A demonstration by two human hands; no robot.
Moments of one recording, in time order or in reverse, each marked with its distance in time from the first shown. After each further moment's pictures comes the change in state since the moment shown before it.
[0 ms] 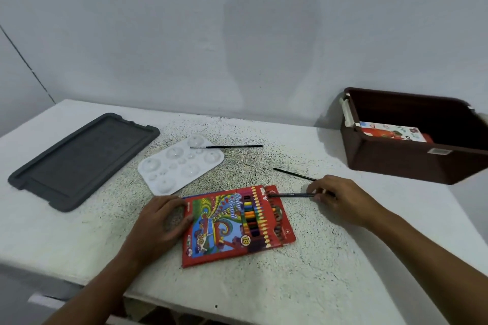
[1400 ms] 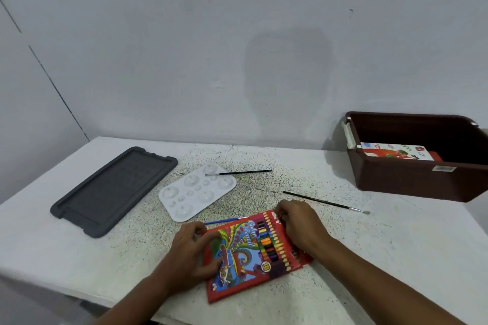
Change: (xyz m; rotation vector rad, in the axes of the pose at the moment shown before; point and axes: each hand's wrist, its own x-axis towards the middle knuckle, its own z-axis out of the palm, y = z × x) left_hand 0.000 0.023 -0.003 0.118 -0.248 0.072; right_hand 0.031 -0.084 0.060 0.072 0.152 0.086
